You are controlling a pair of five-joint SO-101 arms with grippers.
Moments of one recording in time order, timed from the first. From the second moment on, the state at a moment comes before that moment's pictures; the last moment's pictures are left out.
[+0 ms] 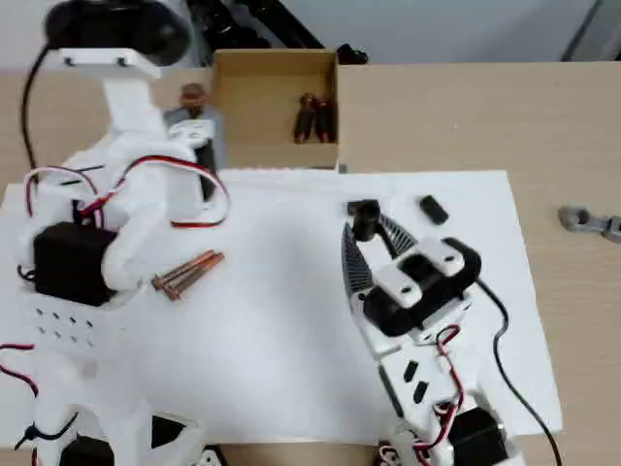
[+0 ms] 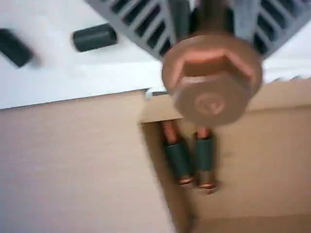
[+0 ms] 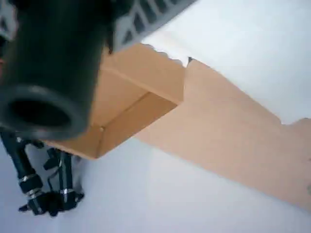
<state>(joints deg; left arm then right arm) 10.8 -24.9 -13.7 80.5 13.6 -25.8 -100.9 74.6 35.2 3.6</state>
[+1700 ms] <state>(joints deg) 37.9 -23.7 -8.4 67.2 14.4 -26.0 -102.4 89.1 24.9 -2.9</state>
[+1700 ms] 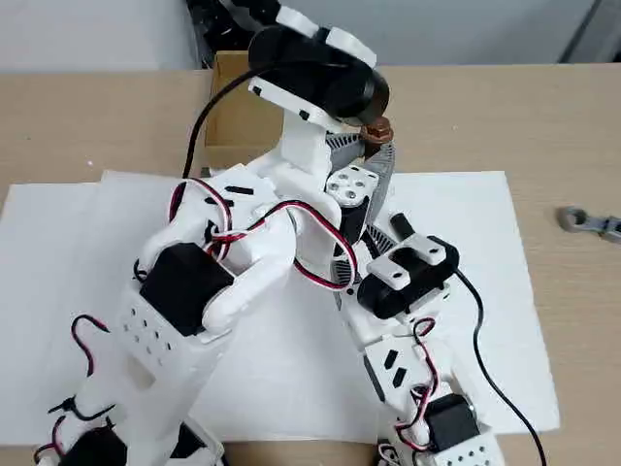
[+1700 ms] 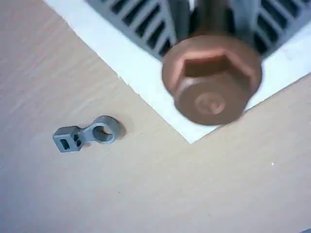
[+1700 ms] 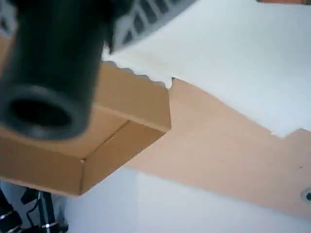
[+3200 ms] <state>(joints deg) 35.6 -32.2 17.1 48.9 7.9 -26.0 -102.3 89.1 25.1 -2.6</state>
